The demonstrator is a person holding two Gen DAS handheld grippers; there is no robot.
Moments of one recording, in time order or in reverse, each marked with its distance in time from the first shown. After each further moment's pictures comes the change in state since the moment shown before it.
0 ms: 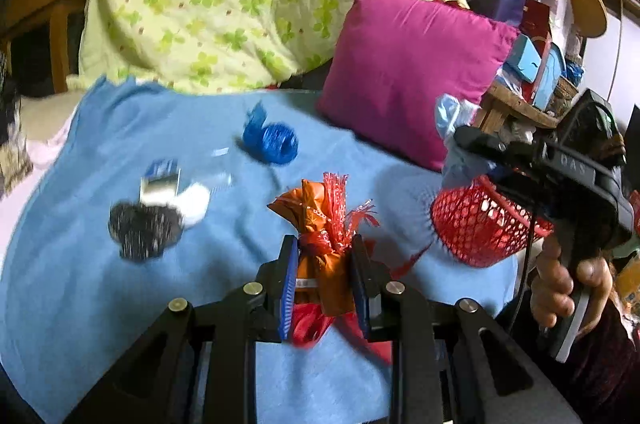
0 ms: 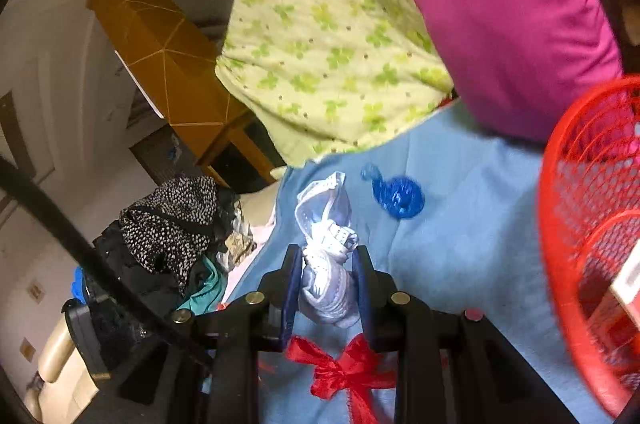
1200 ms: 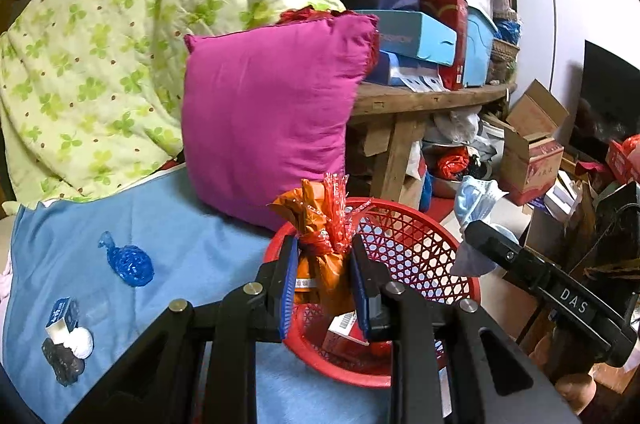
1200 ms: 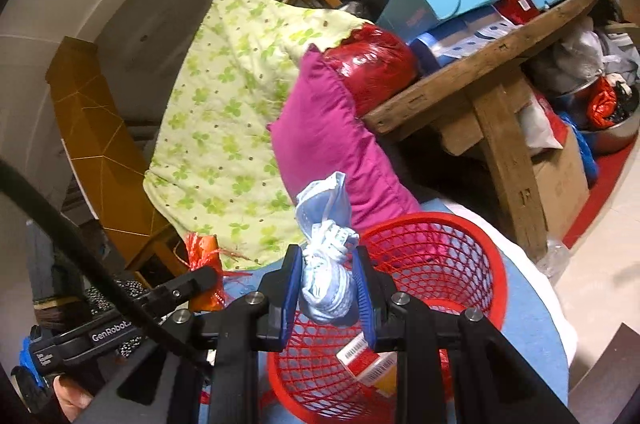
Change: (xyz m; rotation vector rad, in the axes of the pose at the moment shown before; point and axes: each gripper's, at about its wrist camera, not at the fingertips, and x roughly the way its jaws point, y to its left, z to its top) left arm 0.063 -0.234 0.093 0.269 -0.063 -0.107; right arm -0.206 -0.090 0.026 0.074 -0.392 -0.311
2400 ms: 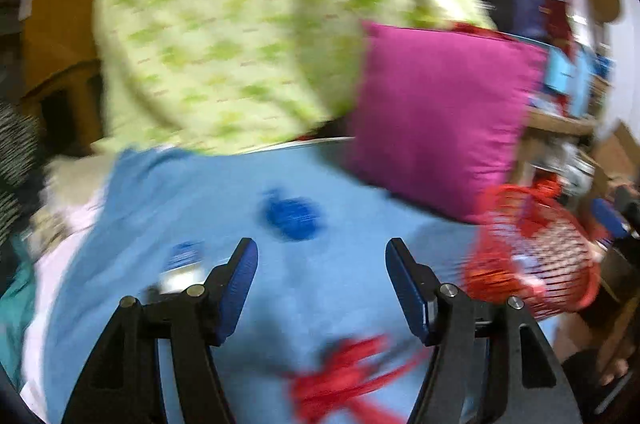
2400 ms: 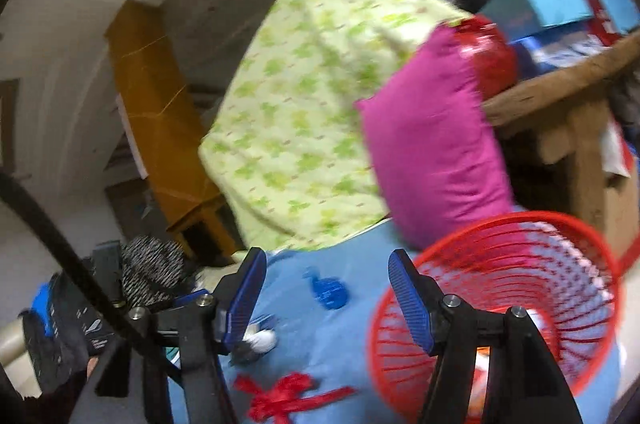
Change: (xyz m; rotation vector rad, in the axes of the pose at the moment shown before) left arm -0.083 0.195 -0.078 -0.218 -0.005 0.362; right arm 0.029 0.093 -0.034 -0.175 0.048 0.222
